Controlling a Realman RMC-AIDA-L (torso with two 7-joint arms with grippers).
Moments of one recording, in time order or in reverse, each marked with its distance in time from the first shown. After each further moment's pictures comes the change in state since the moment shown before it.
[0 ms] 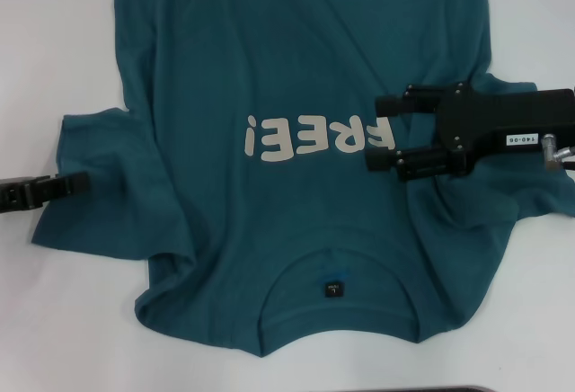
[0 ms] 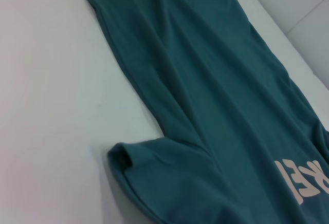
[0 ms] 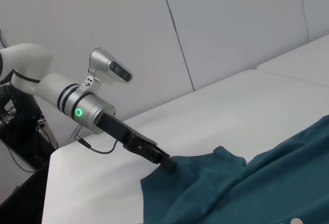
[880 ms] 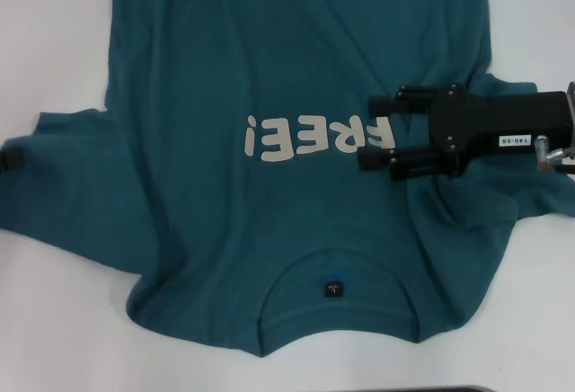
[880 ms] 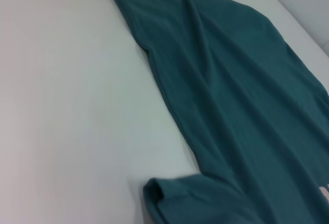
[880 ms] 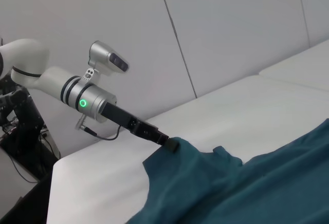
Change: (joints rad) left arm 0.007 0.060 -0.017 -0.063 0.002 -0.020 -0.038; right arm 0.000 0.014 0.010 0.009 0.006 0.000 0.004
